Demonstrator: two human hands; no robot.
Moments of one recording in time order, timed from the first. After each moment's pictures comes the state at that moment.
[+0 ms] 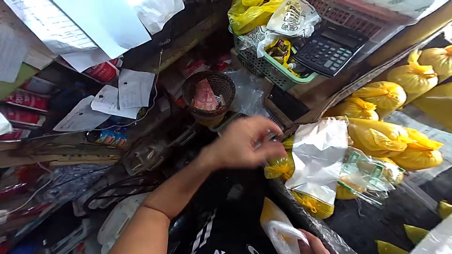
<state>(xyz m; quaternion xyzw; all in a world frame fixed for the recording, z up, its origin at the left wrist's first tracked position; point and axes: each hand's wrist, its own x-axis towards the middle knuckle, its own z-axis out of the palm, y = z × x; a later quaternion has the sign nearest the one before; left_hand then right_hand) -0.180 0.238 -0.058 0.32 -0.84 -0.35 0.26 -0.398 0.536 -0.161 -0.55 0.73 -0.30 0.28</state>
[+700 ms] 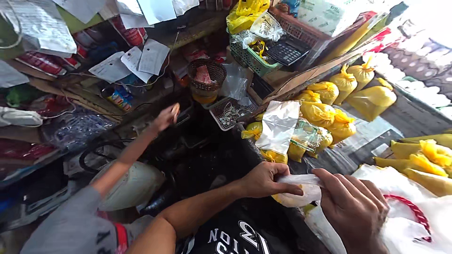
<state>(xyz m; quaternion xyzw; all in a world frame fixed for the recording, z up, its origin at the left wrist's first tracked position) -0.320 0.521 -0.100 0.21 -0.64 -0.65 0.35 -0.538 0.579 -0.051 -0.78 0.55 -0.28 -0.12</state>
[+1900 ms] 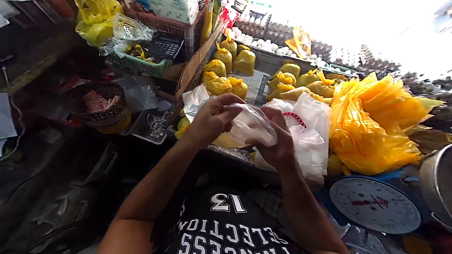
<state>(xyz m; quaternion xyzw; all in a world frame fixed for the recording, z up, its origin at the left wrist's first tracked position) -0.369 0.450 0.023 0.11 -0.70 -0.65 0.26 -0.542 0.606 -0.026 -0.65 0.56 -0.51 0.02</state>
